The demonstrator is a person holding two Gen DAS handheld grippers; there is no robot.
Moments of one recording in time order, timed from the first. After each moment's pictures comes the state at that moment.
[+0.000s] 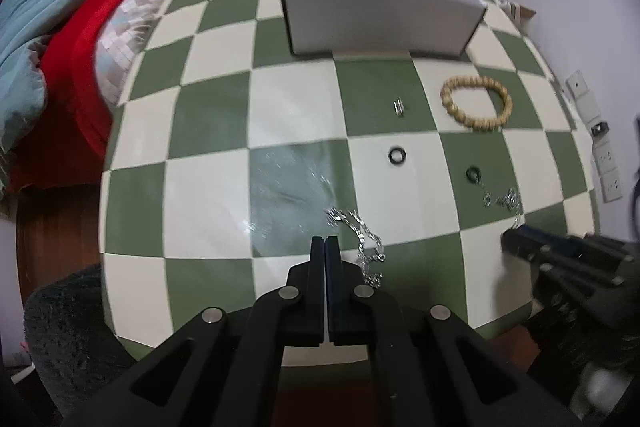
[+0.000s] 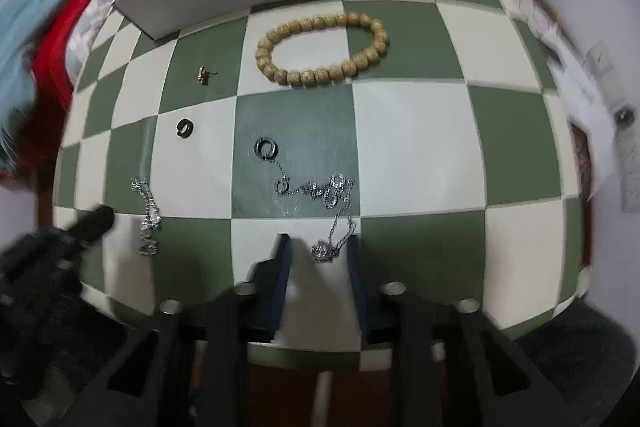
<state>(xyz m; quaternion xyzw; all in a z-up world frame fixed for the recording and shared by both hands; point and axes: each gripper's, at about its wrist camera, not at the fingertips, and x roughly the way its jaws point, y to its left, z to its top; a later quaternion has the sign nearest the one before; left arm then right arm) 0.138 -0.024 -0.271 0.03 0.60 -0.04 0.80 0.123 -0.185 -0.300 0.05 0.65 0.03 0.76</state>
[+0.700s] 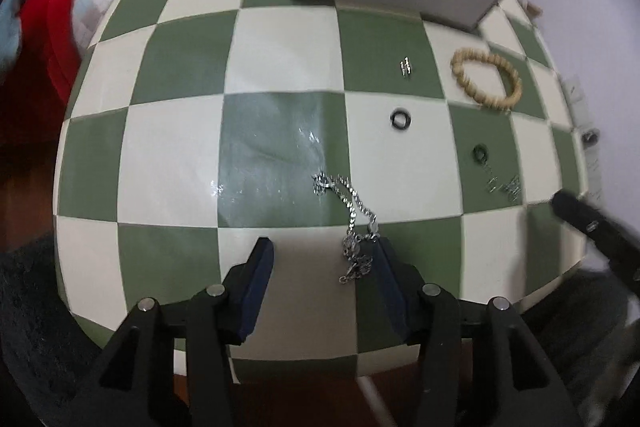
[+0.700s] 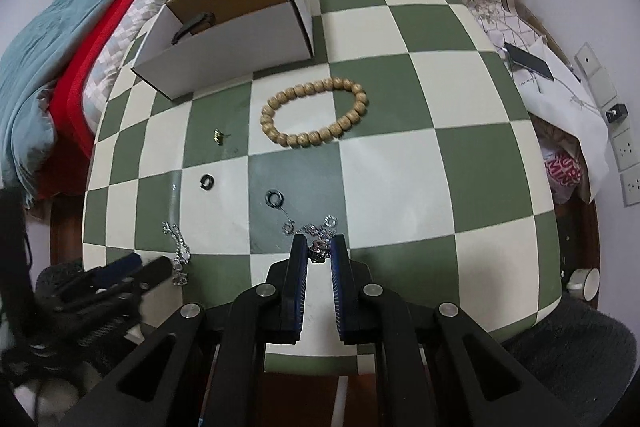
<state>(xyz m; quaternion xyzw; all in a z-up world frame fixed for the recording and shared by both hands) 0.146 -0.025 -0.307 0.00 0.64 -0.05 0.77 0.124 -0.208 -0.261 0.10 0.61 0.03 0.79</state>
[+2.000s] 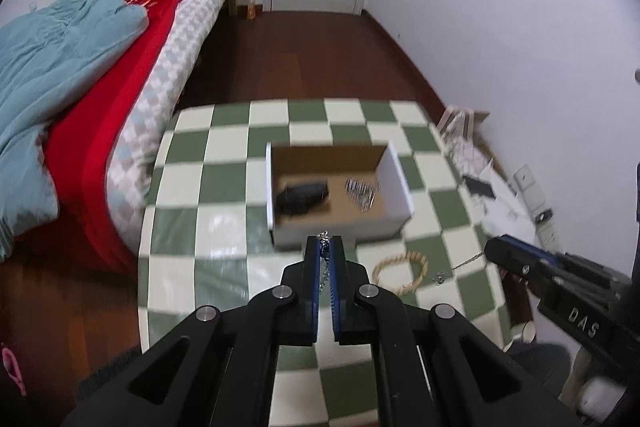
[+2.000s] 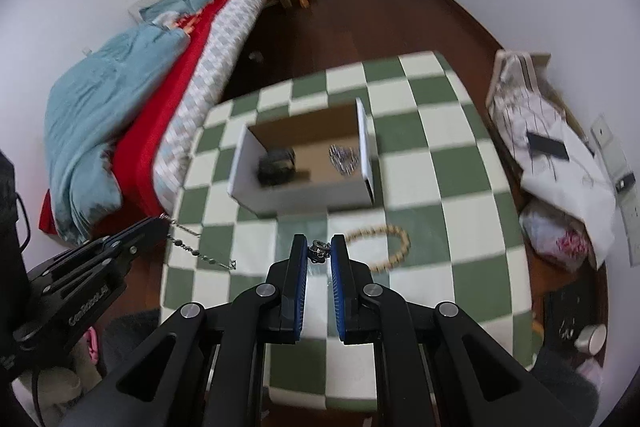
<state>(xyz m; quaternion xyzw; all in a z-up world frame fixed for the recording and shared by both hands) 0.221 -0.014 -0.113 -0.03 0.47 -0.10 0.87 0.172 -0.203 -0.122 0.13 0.50 0.08 0.85</state>
